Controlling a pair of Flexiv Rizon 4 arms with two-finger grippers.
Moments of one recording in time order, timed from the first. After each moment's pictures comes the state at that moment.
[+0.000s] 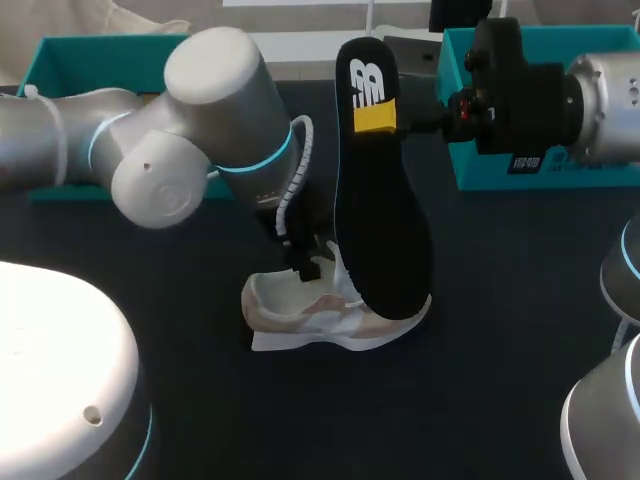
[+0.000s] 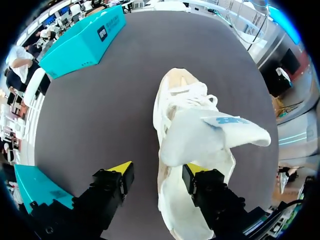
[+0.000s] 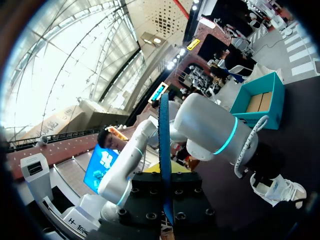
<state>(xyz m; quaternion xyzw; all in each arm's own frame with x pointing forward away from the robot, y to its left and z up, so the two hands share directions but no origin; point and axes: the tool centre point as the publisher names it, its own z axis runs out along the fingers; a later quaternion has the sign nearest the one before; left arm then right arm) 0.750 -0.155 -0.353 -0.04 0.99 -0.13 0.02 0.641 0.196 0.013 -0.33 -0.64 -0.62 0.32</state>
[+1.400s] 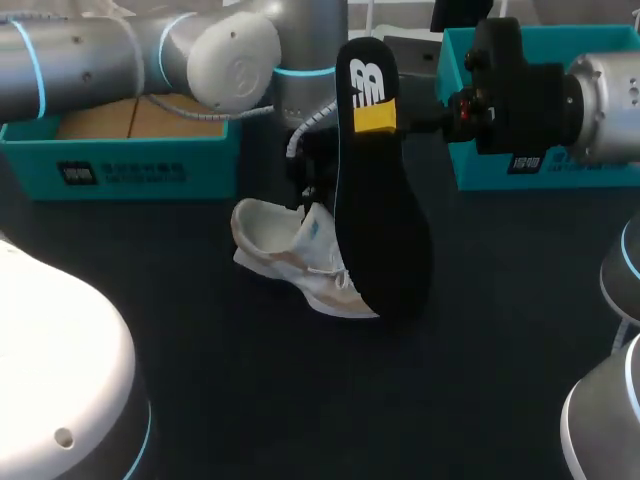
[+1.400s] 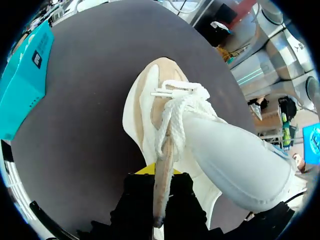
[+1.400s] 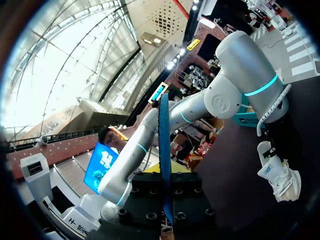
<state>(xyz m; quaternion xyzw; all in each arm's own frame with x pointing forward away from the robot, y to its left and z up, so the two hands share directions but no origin) 0.793 -0.159 -0.333 0.25 0.95 -0.05 -0.15 0.641 0.196 0.013 -0.33 -0.64 -0.62 0.32</state>
